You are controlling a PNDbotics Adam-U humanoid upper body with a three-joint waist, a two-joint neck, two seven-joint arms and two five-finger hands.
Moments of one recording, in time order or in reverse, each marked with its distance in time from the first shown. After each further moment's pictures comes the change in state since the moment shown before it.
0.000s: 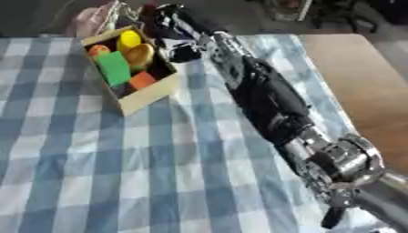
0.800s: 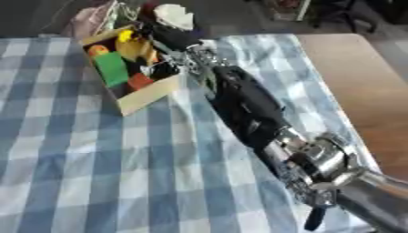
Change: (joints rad) left arm -0.018 0.000 -0.042 0.000 0.002 0.008 -0.051; right arm -0.130 0.168 -0.058 0.265 0.514 0.078 0.002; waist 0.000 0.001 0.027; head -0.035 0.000
